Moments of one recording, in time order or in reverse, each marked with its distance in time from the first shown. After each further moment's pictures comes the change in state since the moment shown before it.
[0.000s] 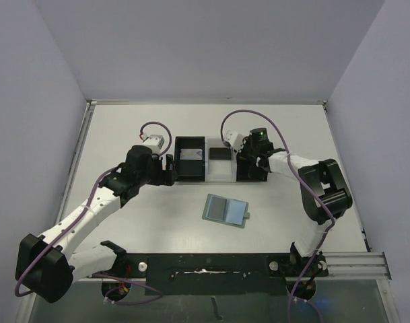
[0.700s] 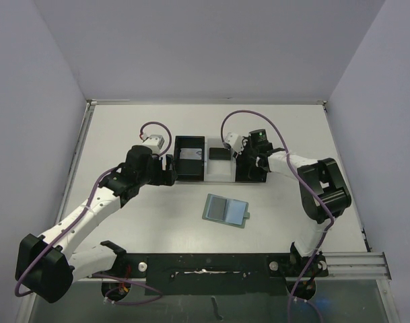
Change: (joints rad) left arm 0.000 0.000 0.000 0.000 0.001 0.000; right arm 0.004 0.021 0.019 -0.078 0.005 0.031
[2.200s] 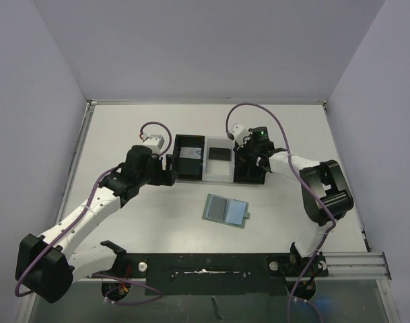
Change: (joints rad) left arm 0.000 0.000 0.000 0.001 0.001 0.000; right arm 0.000 -0.016 -0.004 0.076 0.102 0.161
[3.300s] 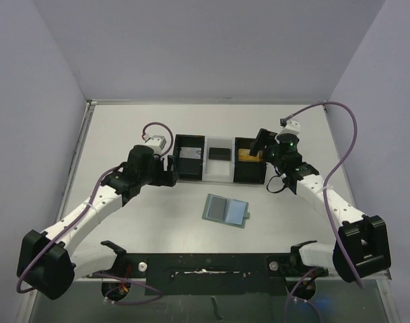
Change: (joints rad) left arm 0.000 0.021 0.000 0.003 0.025 0.000; right arm -0.069 -0.521 -0.222 -0.059 0.105 1.099
